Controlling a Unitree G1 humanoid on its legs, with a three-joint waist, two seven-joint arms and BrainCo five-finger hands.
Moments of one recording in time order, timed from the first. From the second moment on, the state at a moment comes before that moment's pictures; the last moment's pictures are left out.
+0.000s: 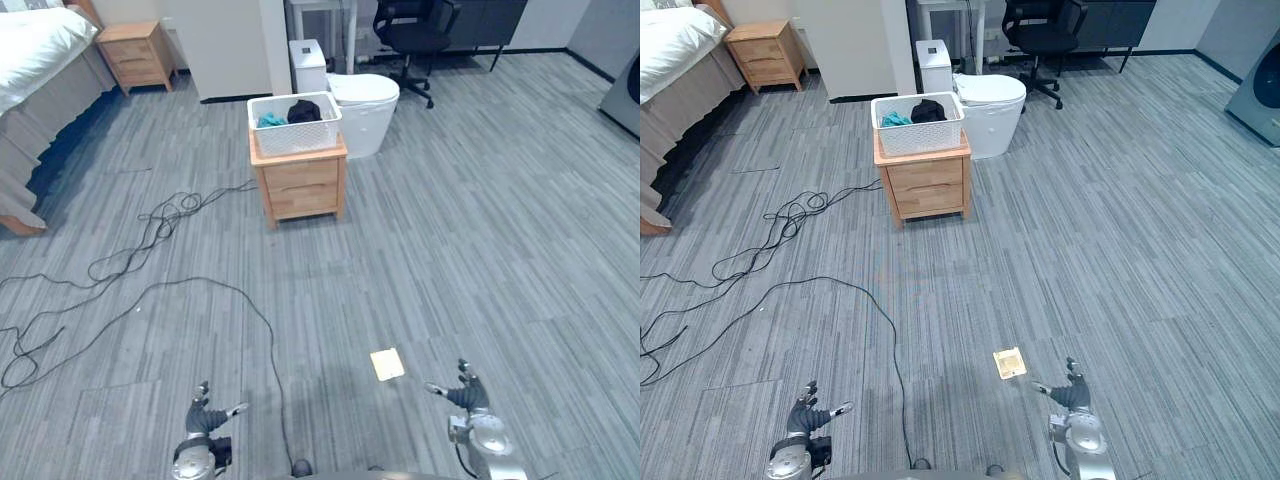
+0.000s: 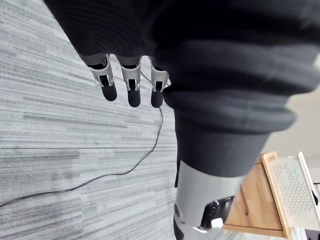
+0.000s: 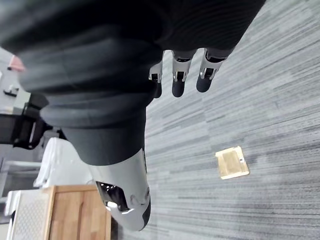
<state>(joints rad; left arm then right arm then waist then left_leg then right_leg) 0.16 0.17 0.14 0.82 -0.05 -0.21 0.20 0.08 -0.16 -0.16 0.79 0.02 -0.16 -0.15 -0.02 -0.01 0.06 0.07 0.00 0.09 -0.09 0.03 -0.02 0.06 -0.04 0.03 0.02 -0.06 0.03</state>
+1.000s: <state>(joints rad) 0.20 0.15 0.18 0.76 -0.13 -0.20 0.17 0.03 -0.16 -0.25 0.84 0.12 -0.14 -0.13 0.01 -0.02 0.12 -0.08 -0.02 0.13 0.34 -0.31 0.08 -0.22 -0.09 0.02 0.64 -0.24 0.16</state>
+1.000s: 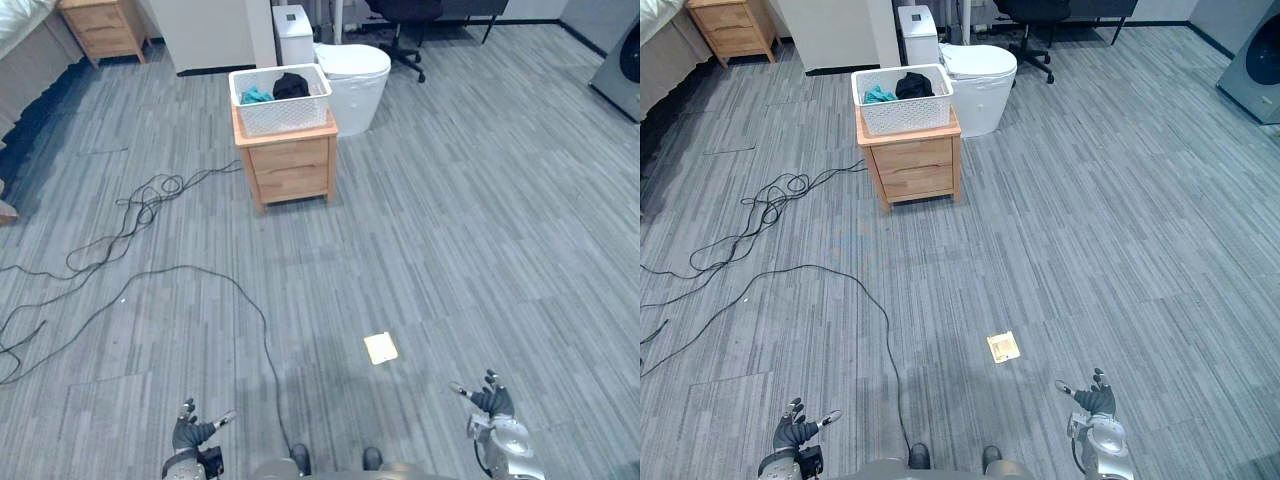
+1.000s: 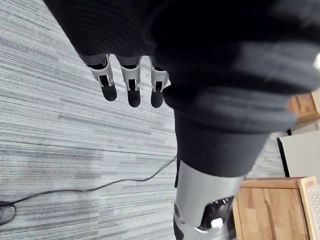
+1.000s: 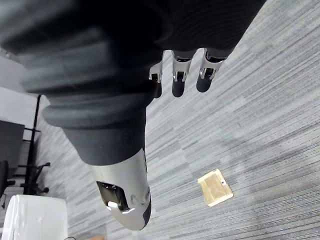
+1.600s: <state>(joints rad) 0.18 0.09 0.17 0.73 -0.11 -0.20 0.17 0.08 -0.12 -0.10 0.61 0.08 -0.14 -0.11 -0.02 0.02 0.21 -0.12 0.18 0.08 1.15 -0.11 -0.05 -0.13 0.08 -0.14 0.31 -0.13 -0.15</state>
